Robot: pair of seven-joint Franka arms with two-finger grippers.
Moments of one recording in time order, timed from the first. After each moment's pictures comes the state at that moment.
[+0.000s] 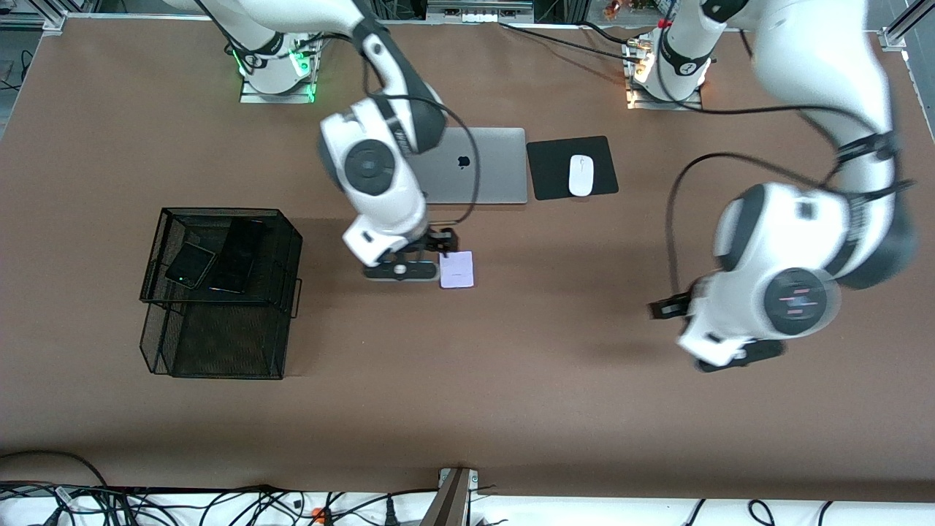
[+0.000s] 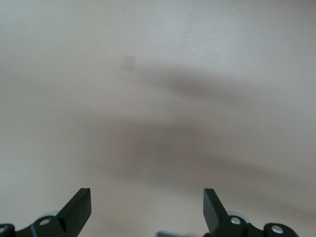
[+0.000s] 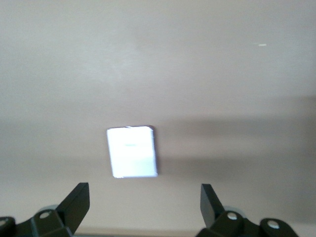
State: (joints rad) left arm -0.15 0.72 -0.04 -0.96 0.08 1.40 -0.41; right arm 0.88 0.67 -0.29 -1.39 0.26 2.08 0.55
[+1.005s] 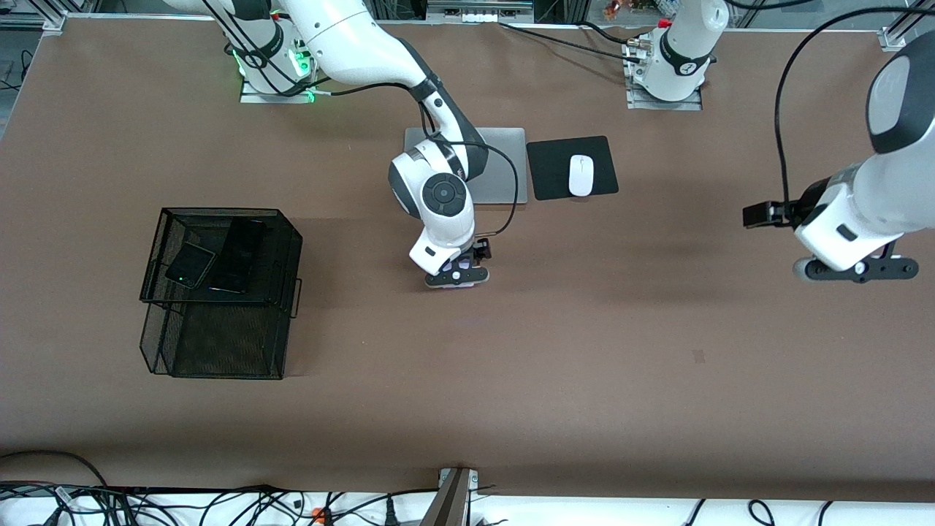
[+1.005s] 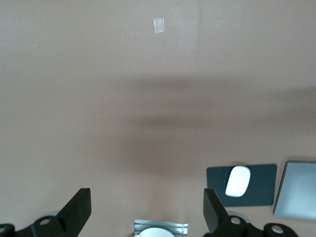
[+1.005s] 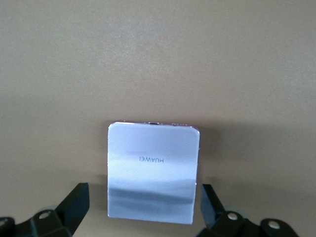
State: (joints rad) left arm -0.06 0.31 -0.04 -1.29 0.07 1.31 -0.08; right arm 0.94 0.88 -0.25 -1.37 0.25 2.25 0.49
